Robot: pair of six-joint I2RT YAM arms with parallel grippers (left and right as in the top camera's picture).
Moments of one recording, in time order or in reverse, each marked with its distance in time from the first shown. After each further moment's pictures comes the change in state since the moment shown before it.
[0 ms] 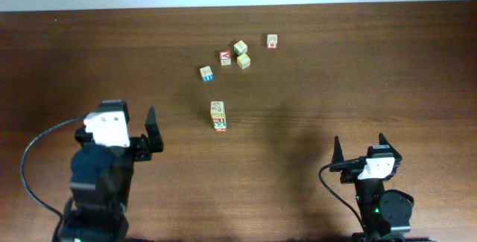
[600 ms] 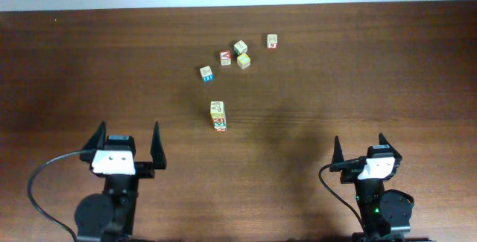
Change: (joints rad) left arm 0.000 -0.332 -0.317 0.281 0.069 0.123; right arm 0.000 0.000 0.000 0.000 0.000 0.000
